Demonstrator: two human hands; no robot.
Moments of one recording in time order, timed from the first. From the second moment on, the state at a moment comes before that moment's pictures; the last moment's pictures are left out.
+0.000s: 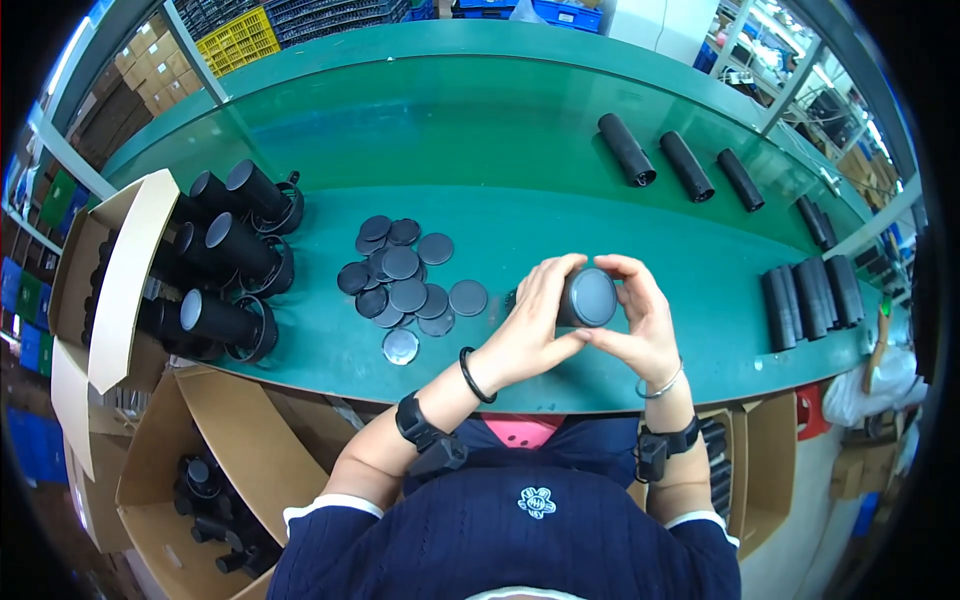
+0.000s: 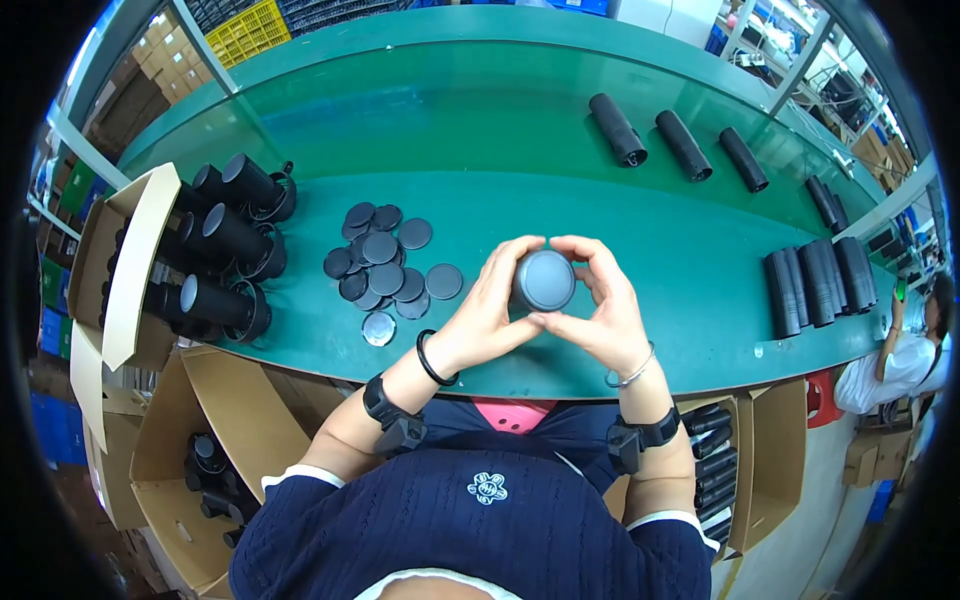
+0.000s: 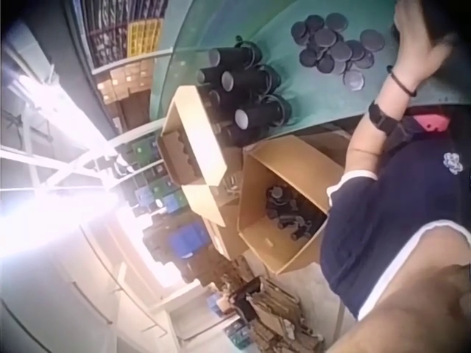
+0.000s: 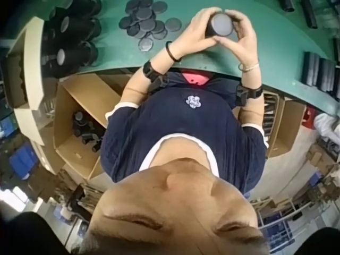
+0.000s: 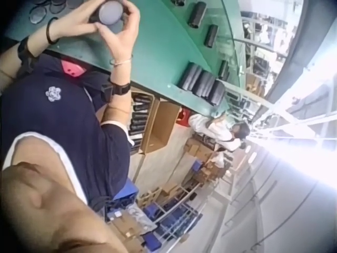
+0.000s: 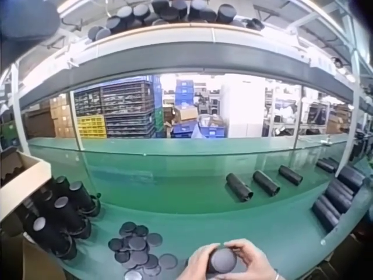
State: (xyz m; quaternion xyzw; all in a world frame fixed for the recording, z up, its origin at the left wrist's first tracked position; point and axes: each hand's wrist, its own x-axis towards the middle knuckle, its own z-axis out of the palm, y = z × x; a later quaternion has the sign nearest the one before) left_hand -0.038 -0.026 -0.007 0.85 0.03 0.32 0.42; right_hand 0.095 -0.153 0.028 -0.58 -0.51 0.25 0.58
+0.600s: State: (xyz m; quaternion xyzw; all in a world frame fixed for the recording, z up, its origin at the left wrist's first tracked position) left_hand -0.046 -0.006 -0.002 0.71 0.02 0.26 0.66; right_hand 0.087 -0.120 0.018 -0.49 -0.42 0.34 0.69
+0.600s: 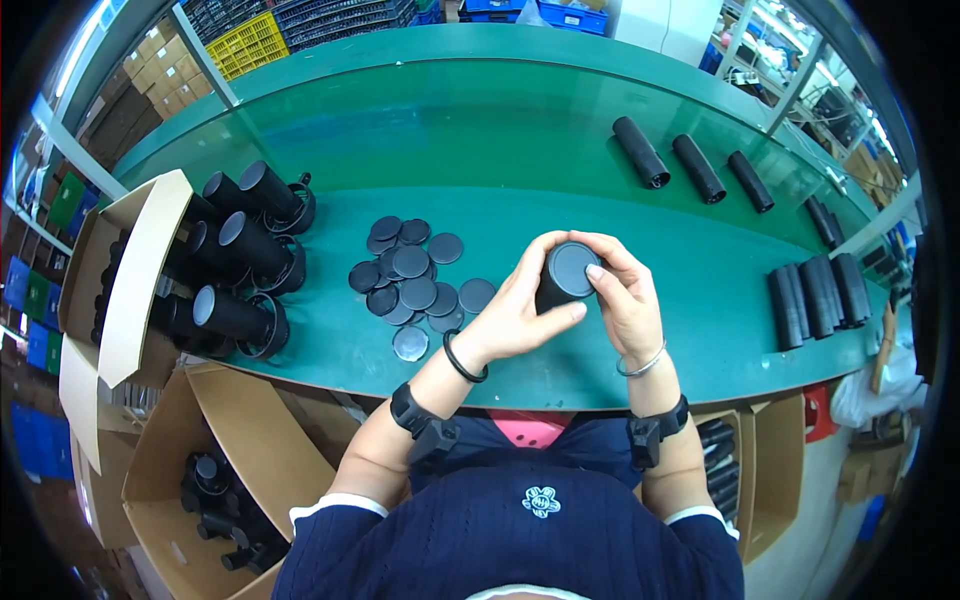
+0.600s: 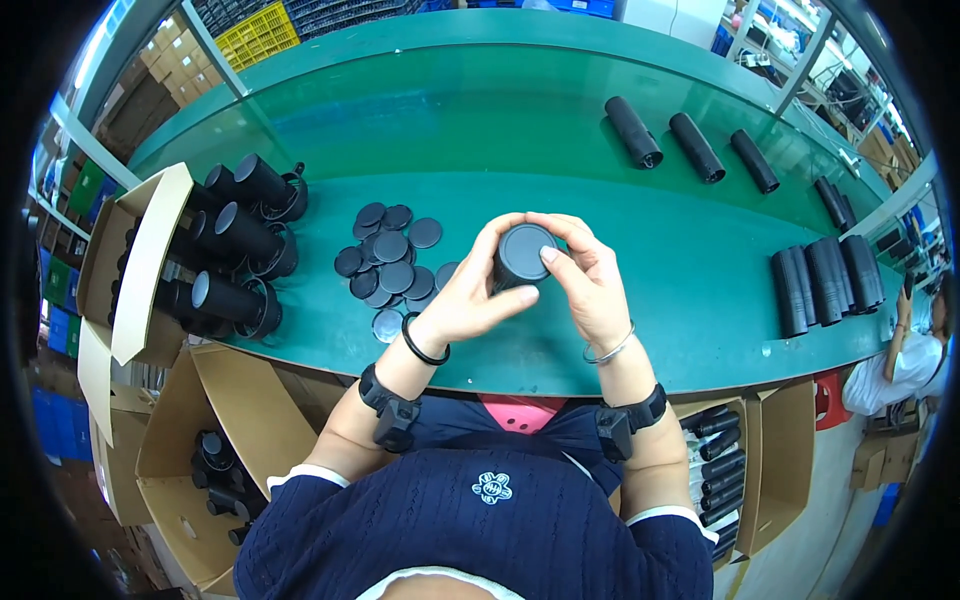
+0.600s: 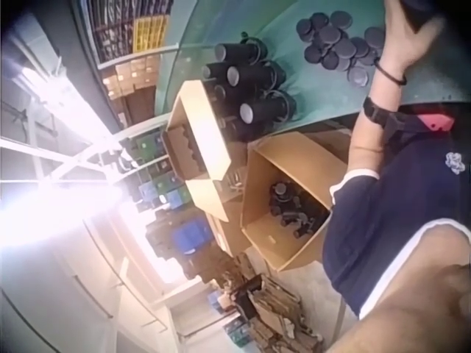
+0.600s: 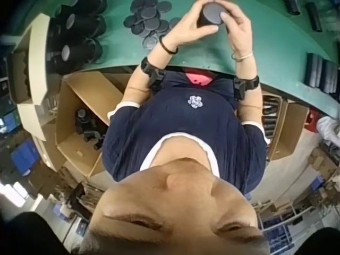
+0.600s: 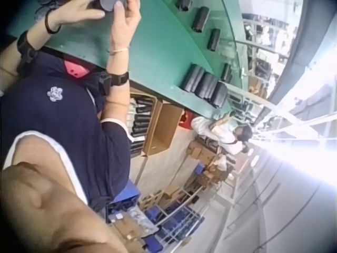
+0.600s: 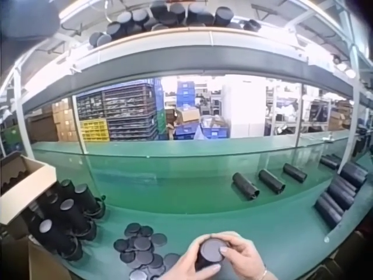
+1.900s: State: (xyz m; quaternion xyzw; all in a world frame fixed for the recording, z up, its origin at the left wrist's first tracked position) left_hand -0.013 0.021 -0.041 0.45 0.17 0.44 0.76; right_hand 0.183 -0.082 -0.011 -0.76 -0.56 -0.01 0.32
